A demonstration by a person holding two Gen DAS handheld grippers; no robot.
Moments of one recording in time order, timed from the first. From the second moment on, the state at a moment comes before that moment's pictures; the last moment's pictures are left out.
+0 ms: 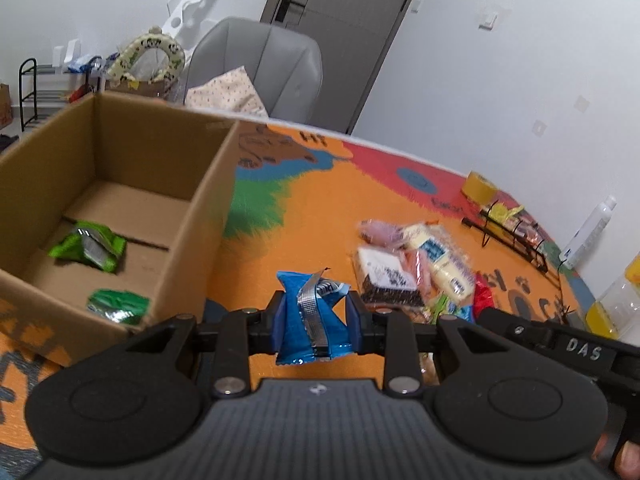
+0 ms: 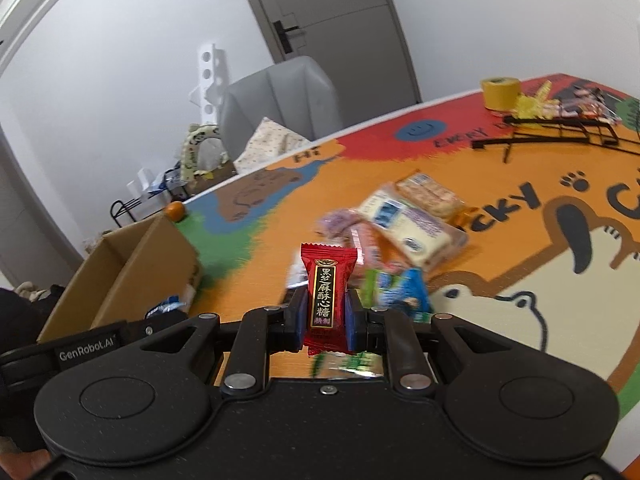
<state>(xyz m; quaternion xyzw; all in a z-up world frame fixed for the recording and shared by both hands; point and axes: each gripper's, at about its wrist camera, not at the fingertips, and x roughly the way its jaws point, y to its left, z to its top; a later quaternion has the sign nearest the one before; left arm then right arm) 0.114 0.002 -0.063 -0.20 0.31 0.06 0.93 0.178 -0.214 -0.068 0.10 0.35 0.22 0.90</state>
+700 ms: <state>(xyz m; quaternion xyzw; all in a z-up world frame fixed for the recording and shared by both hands) 0.081 0.070 -0.010 -0.19 0.26 0.11 0.94 0.166 -0.141 -0.031 0.08 0.34 0.29 0.89</state>
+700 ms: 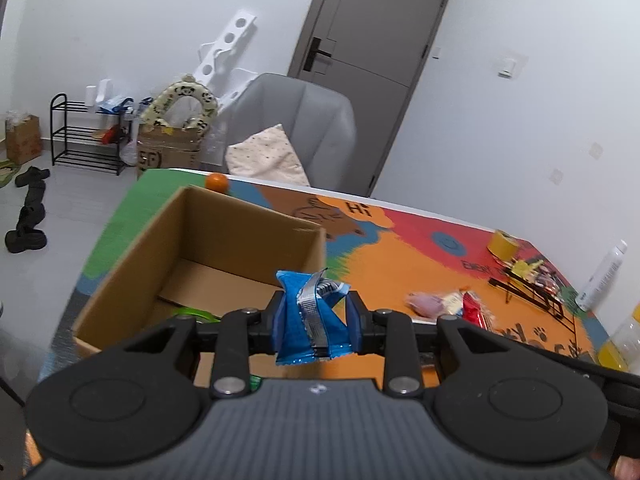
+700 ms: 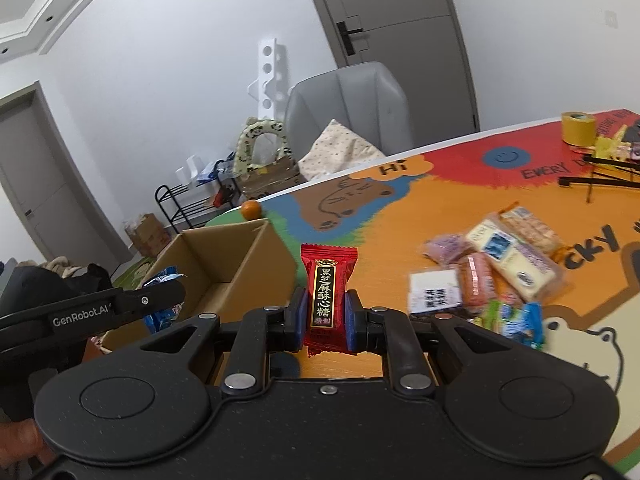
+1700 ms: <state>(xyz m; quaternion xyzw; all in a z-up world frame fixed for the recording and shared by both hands) 0.126 0.156 -0.031 -0.18 0.28 0.15 0.93 0.201 -0.026 -0.035 0.06 0.34 0.37 0.86</state>
